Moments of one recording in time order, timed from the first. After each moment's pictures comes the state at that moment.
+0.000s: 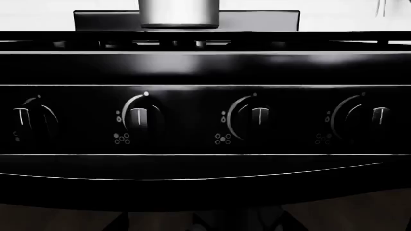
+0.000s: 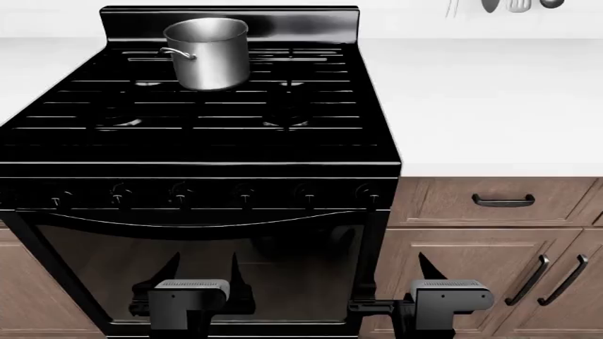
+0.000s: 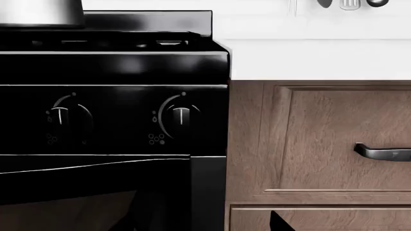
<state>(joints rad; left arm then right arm) 0.00 0.00 0.00 0.00 0.00 0.00 0.00 0.00 0.00 0.00 0.00 0.00 0.00 0.00</state>
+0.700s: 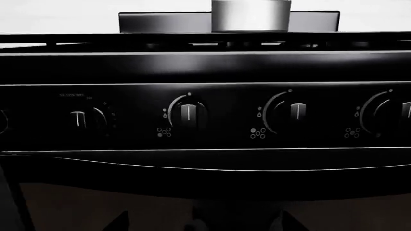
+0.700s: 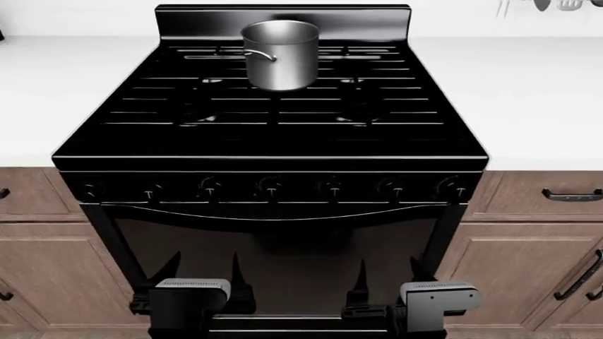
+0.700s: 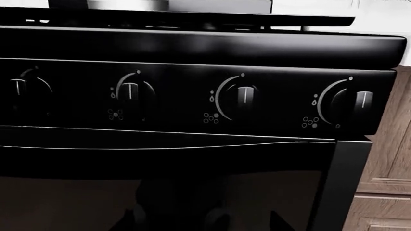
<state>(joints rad) -0.01 -0.07 0.08 0.00 -0.06 0.00 -0.07 0.01 0.07 -0.10 0.03 0.04 0.01 0.06</state>
